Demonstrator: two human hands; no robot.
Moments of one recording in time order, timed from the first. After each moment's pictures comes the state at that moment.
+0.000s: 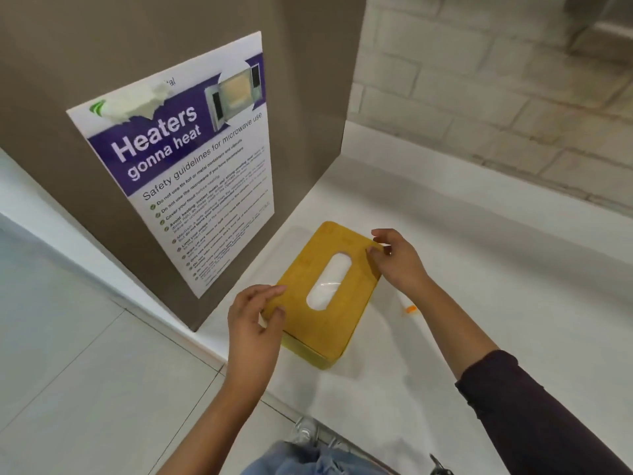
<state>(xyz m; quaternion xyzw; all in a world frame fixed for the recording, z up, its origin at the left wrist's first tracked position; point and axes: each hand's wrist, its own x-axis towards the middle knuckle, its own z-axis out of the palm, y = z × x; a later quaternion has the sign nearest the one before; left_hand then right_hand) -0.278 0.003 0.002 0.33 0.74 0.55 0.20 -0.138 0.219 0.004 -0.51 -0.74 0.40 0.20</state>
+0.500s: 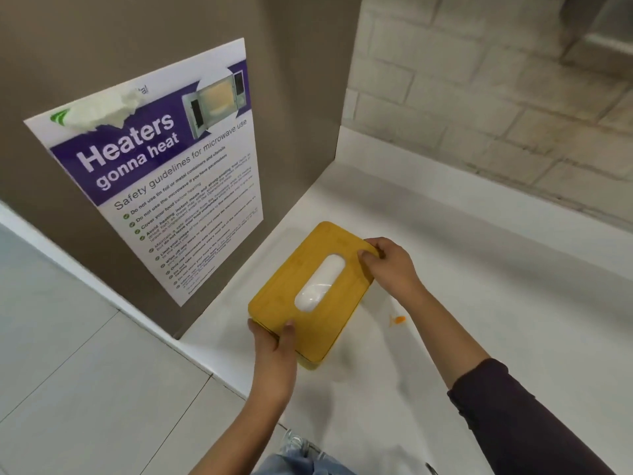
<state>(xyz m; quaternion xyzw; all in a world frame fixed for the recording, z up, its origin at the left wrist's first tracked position) -0.227 0.027 -0.003 0.17 0.70 0.60 0.36 -0.134 0.233 0.010 -0.51 -0.72 0.43 0.20</state>
